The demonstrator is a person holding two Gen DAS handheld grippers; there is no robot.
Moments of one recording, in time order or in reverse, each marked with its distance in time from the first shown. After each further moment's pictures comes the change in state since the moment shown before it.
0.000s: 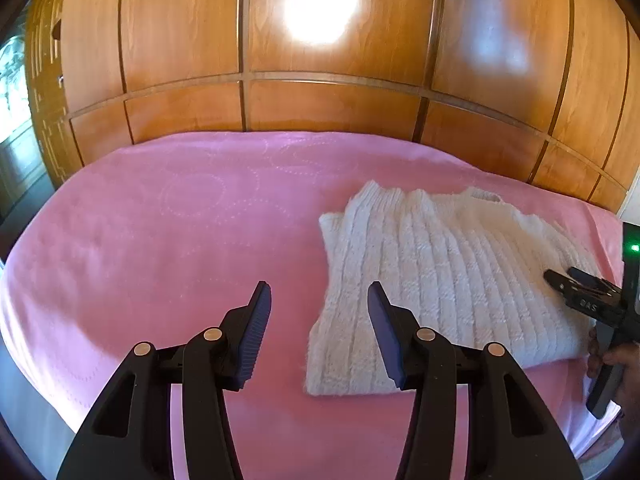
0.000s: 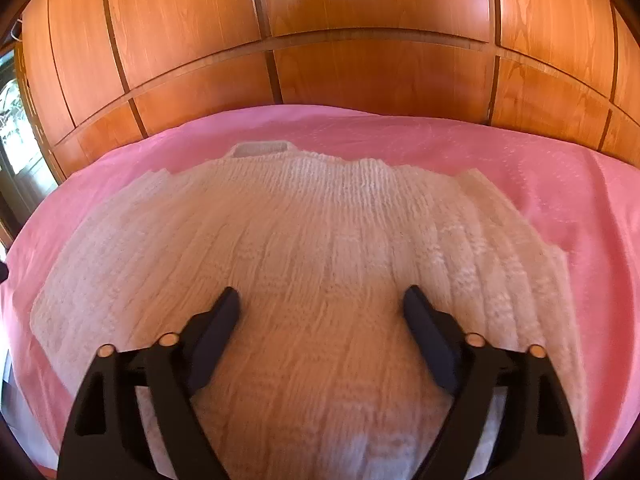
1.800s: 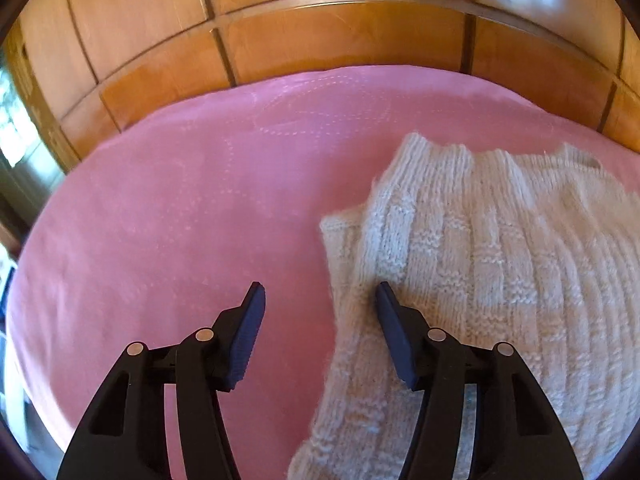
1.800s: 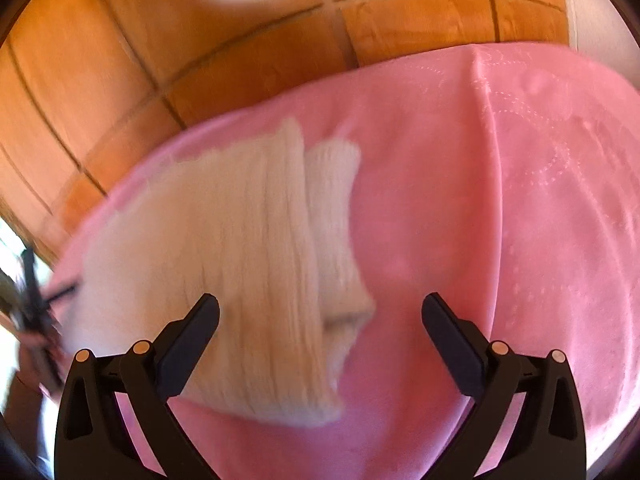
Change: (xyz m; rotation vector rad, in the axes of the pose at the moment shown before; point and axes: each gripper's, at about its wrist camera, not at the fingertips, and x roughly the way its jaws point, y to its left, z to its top) left arm 0.143 -0.027 0.033 0.058 0.209 0.165; right arm -0.064 -0.143 -0.056 0.429 0.016 0.039
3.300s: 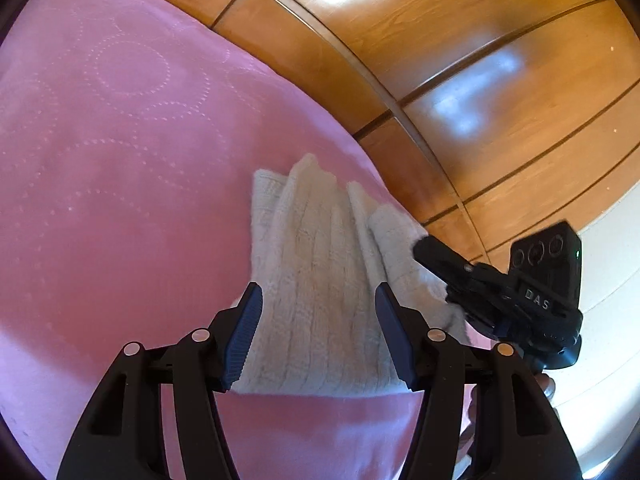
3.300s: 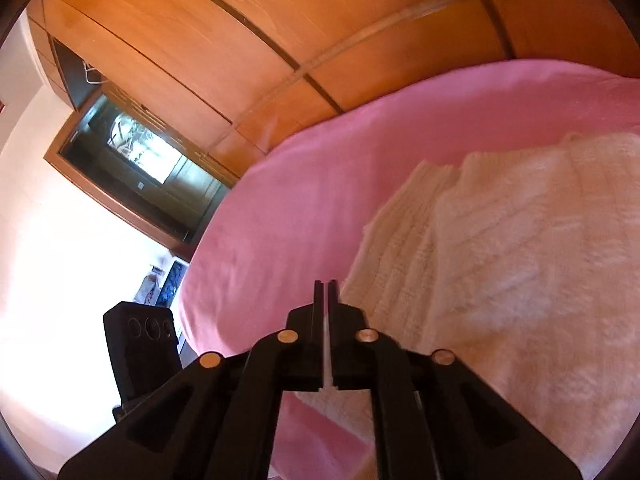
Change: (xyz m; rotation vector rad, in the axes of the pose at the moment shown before) left arm -0.068 0.092 -0.069 -0.438 -0.010 -0.812; right arm 0.094 0.306 -0.014 -0.261 0.323 0.601
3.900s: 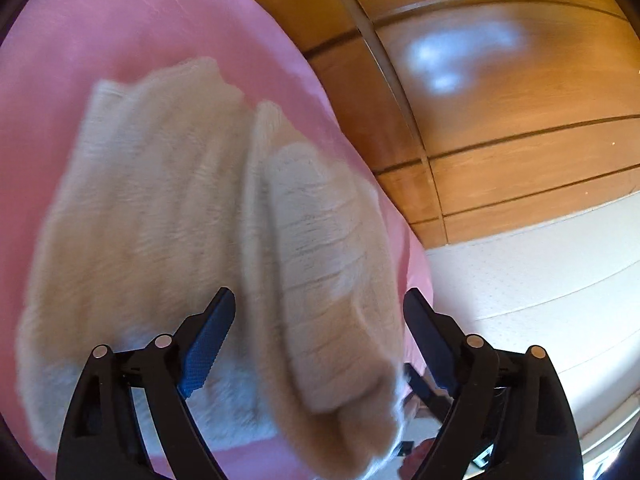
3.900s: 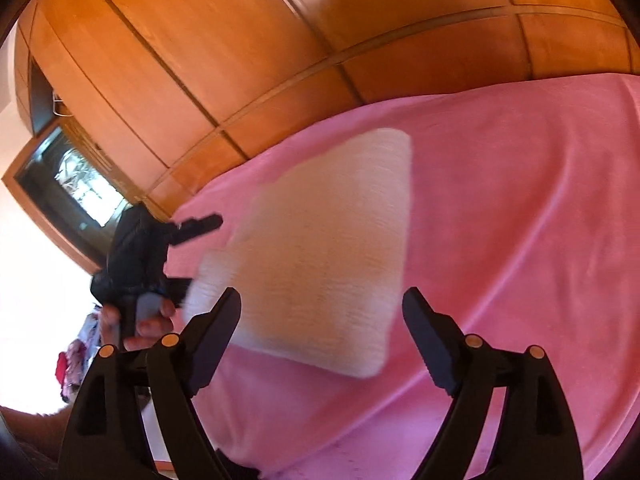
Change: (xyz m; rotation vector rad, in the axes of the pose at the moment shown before) left arm 0.122 -0.053 0.029 -0.120 0.285 -0.201; right arm -0.130 -0.063 -0.088 0.022 -0.191 -0.287
